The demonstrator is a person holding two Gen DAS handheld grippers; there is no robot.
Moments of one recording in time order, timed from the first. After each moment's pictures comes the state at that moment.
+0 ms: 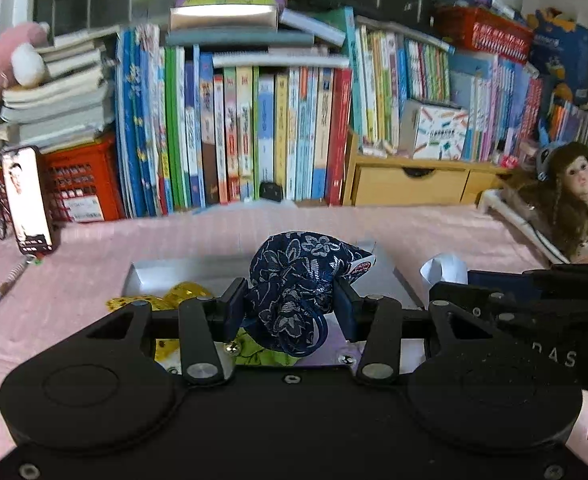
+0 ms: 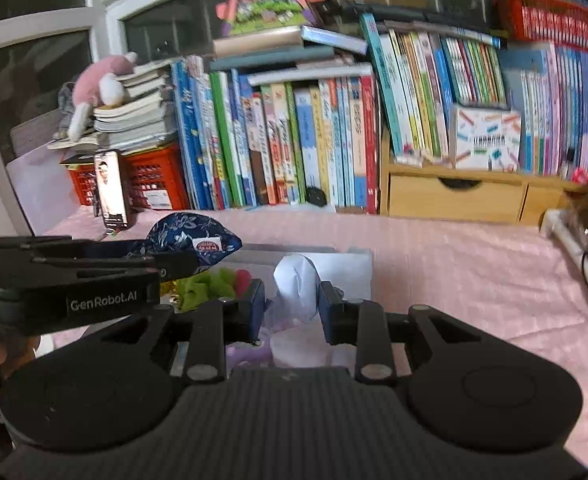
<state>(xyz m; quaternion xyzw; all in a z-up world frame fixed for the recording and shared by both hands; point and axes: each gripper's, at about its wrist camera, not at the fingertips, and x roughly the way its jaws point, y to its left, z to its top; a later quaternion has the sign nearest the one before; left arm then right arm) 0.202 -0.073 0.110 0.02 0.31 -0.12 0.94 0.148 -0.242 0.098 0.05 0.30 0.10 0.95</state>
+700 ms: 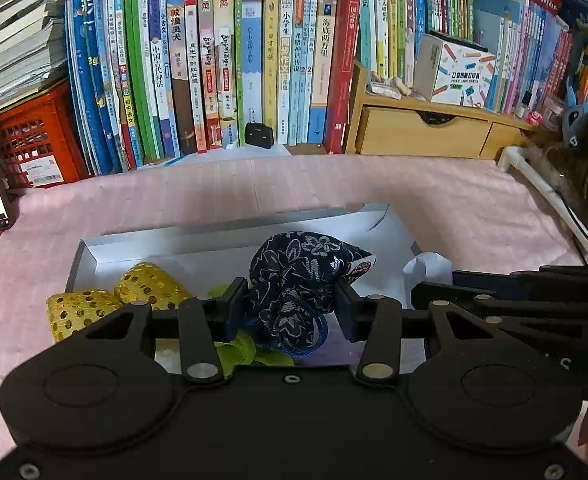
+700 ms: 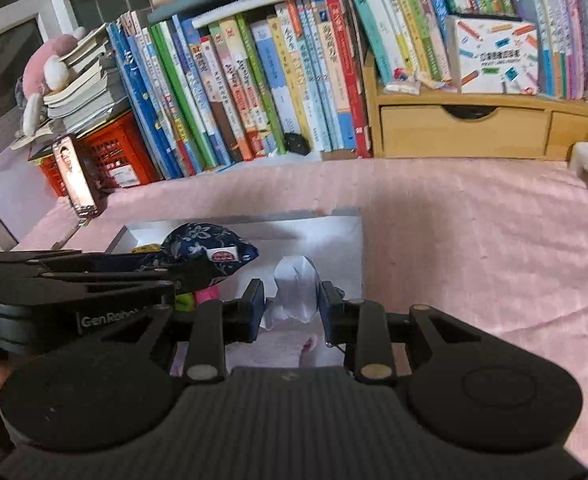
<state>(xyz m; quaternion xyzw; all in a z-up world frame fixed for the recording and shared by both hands) 0.273 -0.103 0.070 0.03 0.39 -0.12 0.91 0.217 -0.266 0.056 0.10 0.39 0.12 0.91</state>
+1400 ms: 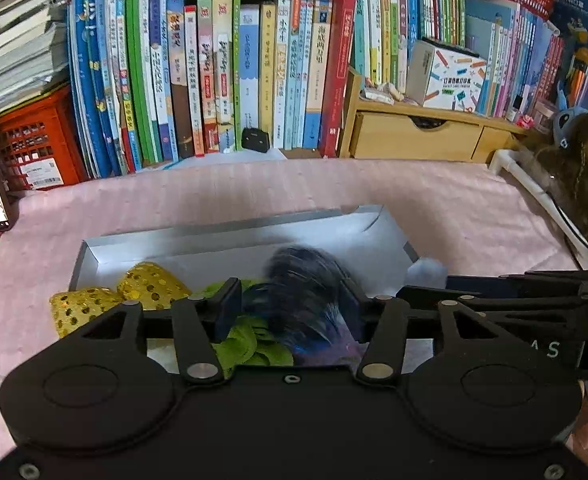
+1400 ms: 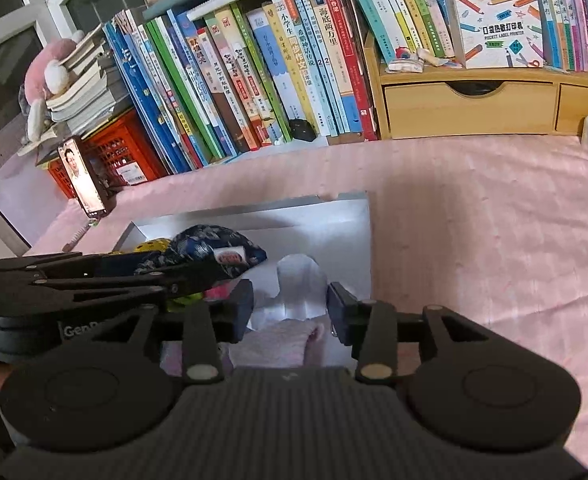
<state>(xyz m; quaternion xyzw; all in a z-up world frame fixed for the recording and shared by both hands) 0.263 -0.094 0.078 0.02 0.38 -0.13 0.91 0.218 -0.272 0.048 0.14 0.39 0.12 0.90</state>
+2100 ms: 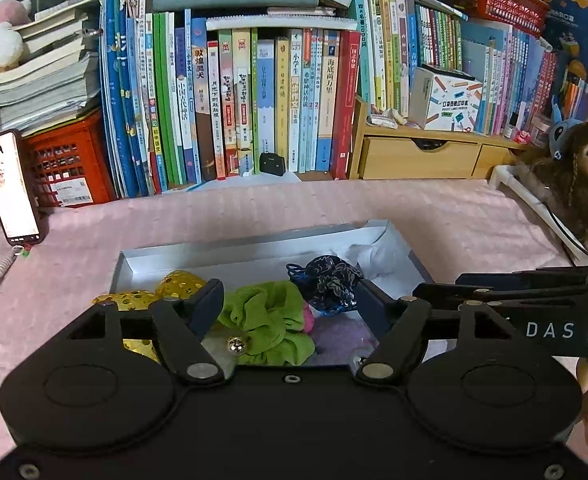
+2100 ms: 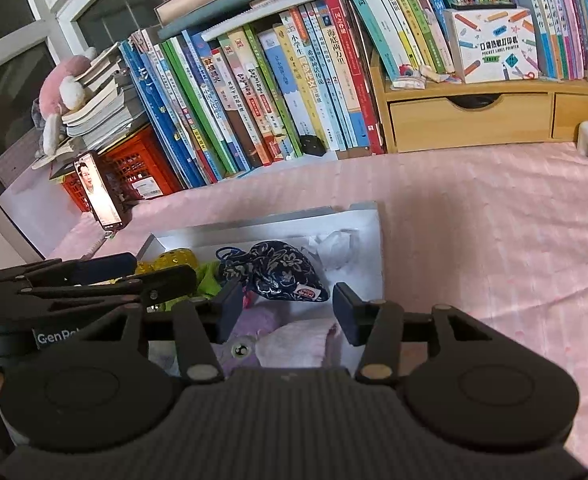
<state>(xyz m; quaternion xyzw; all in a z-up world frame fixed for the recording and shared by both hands) 0.230 -0.072 0.100 0.03 0.34 -0.12 0.93 0.197 -0.266 0.067 0.13 0.37 0.12 0.91</state>
